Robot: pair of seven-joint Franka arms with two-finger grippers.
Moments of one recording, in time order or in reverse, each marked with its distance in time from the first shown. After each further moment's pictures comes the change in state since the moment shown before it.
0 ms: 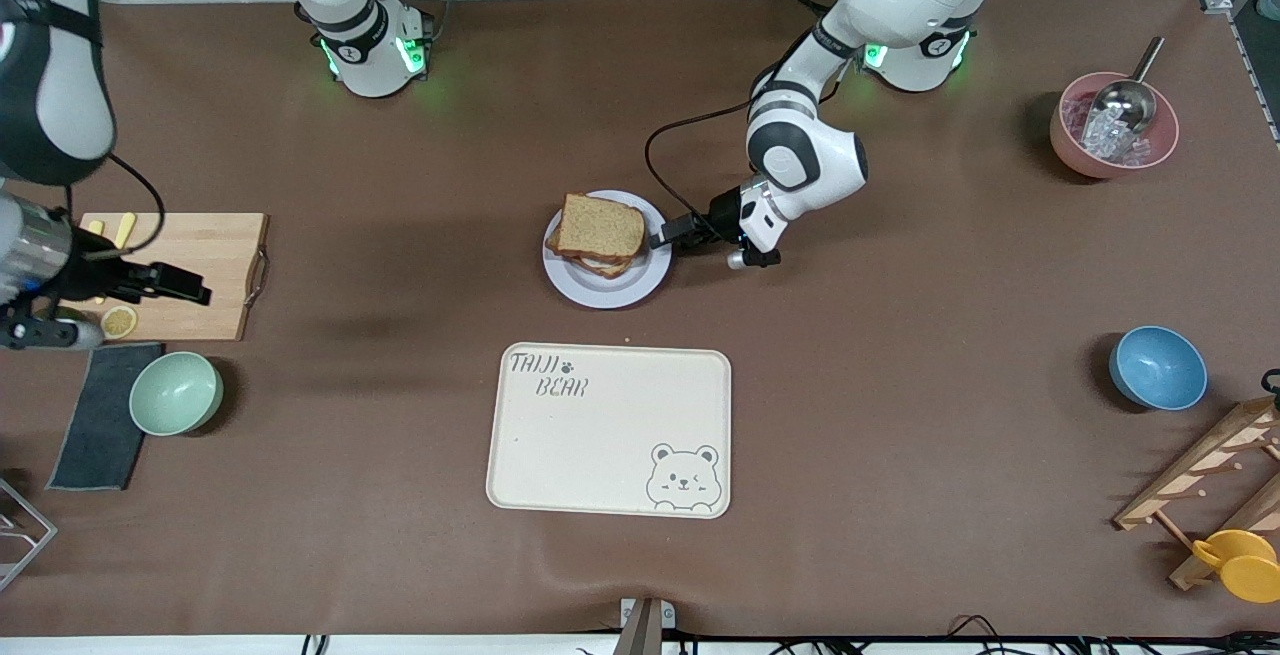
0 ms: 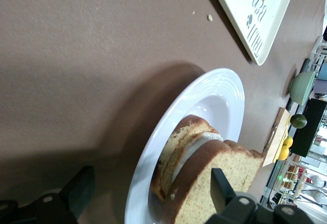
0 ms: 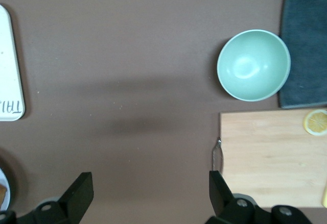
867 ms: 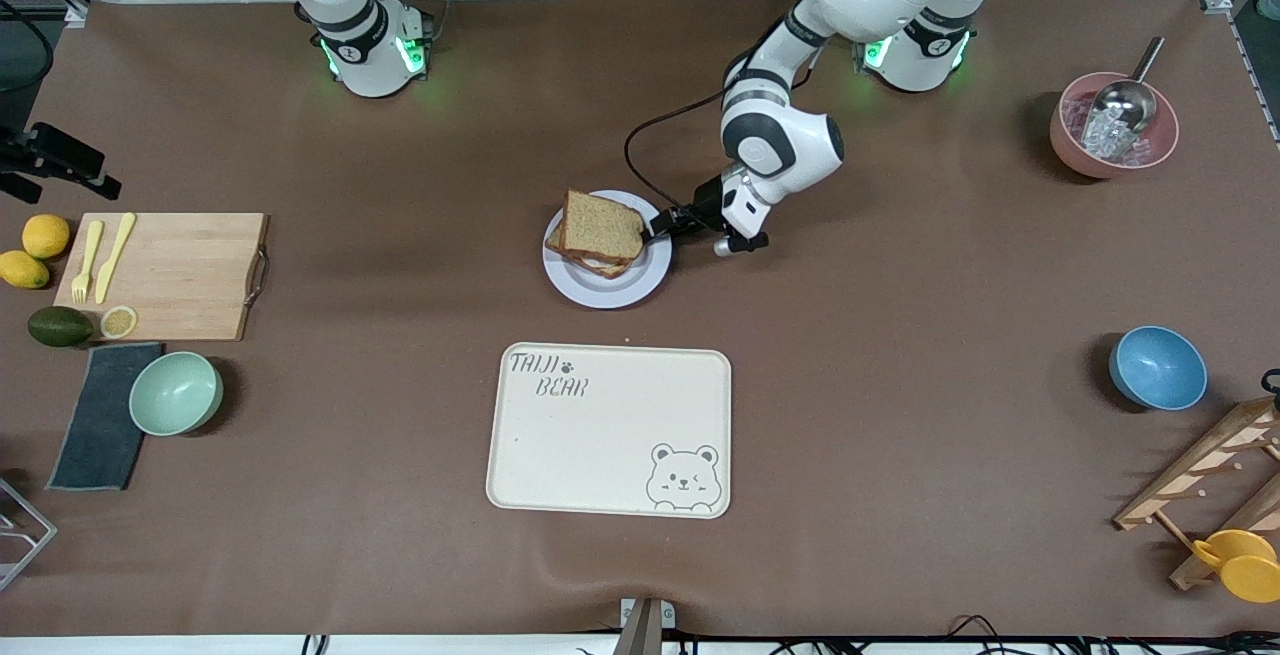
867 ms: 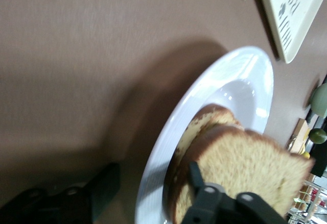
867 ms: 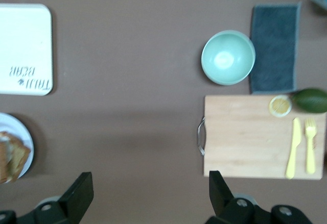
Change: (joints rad) left arm -0.094 0.026 0.003 0.027 -0.144 0.111 0.013; right arm 0.050 -0.257 -0.084 -0.037 -0.029 -0.106 -0.071
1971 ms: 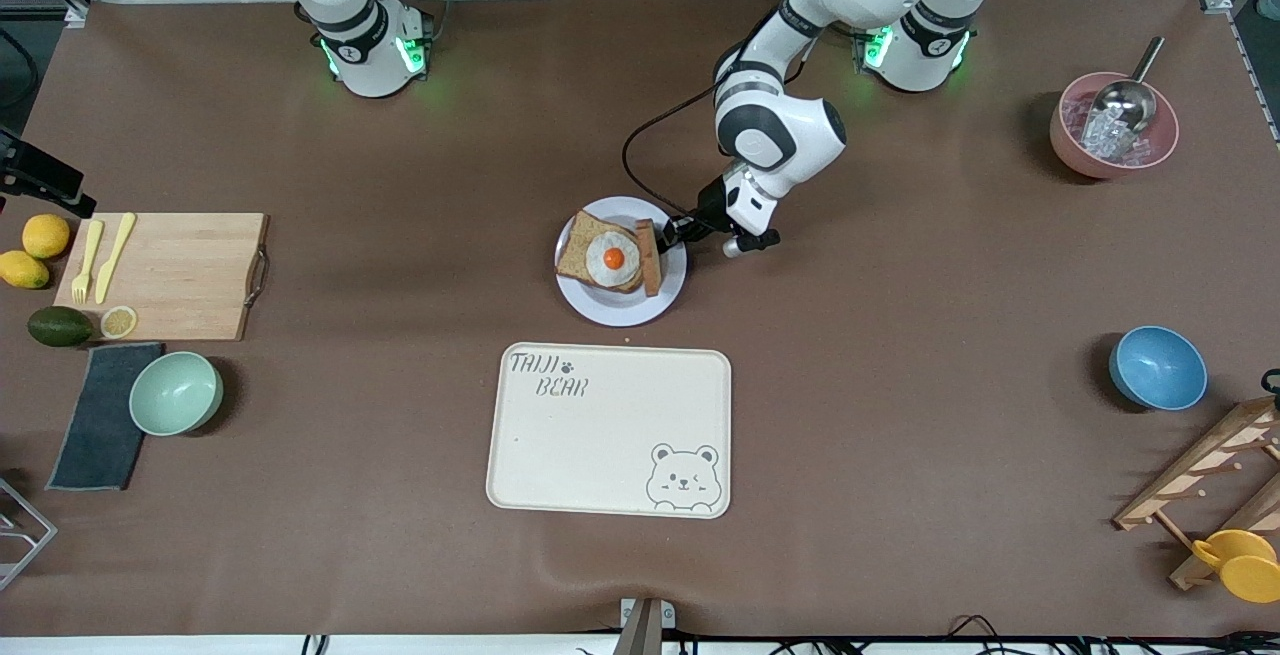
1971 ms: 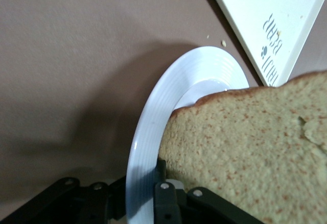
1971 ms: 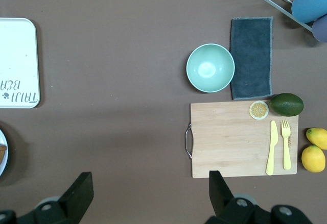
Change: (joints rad) left arm 0.000 -0.043 0.004 0.036 -0.054 0.146 0.007; right arm -0.052 0.103 0.080 0.181 -0.046 -0.094 0.068
